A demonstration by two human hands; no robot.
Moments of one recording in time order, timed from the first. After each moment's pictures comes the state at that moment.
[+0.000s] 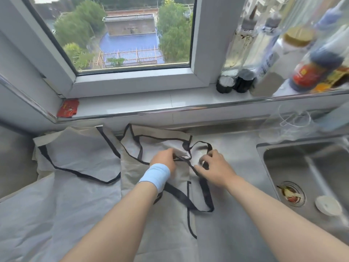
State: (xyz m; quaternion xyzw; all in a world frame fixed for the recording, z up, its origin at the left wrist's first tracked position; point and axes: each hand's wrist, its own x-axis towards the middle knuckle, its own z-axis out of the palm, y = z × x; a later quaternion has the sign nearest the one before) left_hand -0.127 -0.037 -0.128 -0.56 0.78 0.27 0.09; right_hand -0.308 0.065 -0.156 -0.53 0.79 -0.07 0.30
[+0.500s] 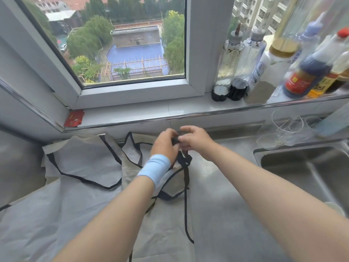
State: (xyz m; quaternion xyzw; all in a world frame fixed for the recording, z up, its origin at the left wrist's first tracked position) left_hand -0.152 -0.049 -0.065 -0.55 0.75 0.31 -0.16; right_hand -0.287 -0.020 -0.059 -0.31 0.63 -0.44 0.56
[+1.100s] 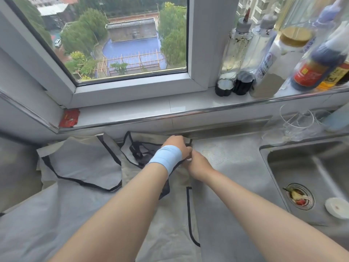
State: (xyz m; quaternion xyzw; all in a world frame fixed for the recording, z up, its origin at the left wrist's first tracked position) left_hand -0.183 -0.069 -0.071 -0.55 0.78 0.27 0.12; right_hand -0.258 0.016 -0.129 -0.44 0.75 -0.23 0.43
